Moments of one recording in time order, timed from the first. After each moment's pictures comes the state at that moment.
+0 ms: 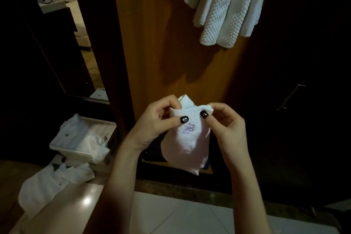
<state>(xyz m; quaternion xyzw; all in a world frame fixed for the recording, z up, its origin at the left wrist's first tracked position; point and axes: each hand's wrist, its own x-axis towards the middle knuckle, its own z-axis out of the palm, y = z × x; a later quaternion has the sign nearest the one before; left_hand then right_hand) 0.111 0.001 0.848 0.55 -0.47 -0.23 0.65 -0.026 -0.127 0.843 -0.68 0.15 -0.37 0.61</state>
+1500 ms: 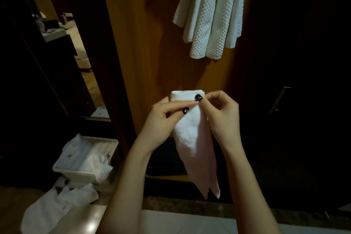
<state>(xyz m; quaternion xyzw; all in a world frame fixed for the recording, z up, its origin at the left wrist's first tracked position) 0.086 -0.013 0.879 0.59 -0.46 -0.13 0.65 -0.013 -0.131 0.881 -0.69 0.19 -0.46 0.52</state>
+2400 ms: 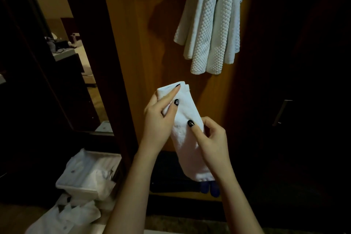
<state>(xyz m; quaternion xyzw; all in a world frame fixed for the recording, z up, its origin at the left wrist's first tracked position) 0.099 -0.035 0.899 0.64 -0.40 0.07 0.65 -0.010 -0.116 0.864 -0.73 0.16 -0.42 0.52</state>
